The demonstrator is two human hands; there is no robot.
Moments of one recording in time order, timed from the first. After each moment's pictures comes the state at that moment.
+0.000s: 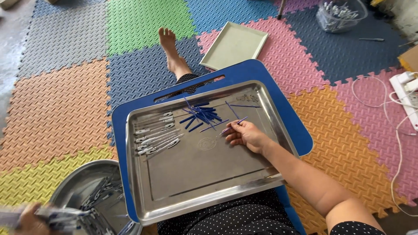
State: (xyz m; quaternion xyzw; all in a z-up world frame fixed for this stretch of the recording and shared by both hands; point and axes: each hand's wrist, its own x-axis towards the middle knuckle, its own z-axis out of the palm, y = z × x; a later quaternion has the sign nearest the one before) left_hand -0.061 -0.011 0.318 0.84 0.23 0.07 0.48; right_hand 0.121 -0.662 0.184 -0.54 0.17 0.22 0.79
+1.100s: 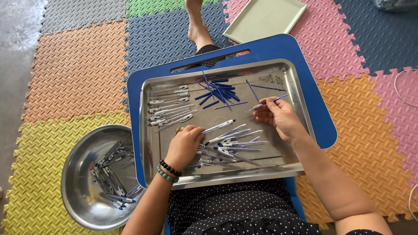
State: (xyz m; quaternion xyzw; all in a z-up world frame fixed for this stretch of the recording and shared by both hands) left_hand 0.045 -0.323 0.217 0.97 -0.12 -0.04 0.20; right_hand 0.106 -0.687 0.215 -0.60 0.14 0.11 0.78
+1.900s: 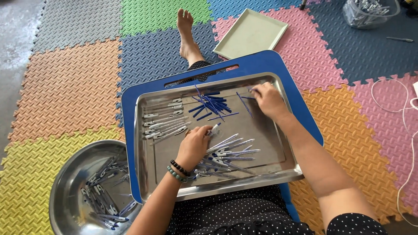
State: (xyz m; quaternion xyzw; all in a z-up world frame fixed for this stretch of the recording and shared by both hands) left_hand 0.071 -0.369 0.238 0.94 -0.15 -0.05 0.30; right_hand 0.199 -0.716 0.194 -0.94 -0.12 -0.16 0.26
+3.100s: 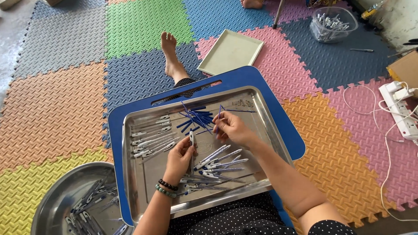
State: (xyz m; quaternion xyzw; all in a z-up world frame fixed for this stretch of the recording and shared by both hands) left_hand 0.082 -0.356 0.168 0.73 0.01 -0.07 0.68; right_hand 0.132 -0.625 0.243 -0.67 -0.03 0.12 0.73
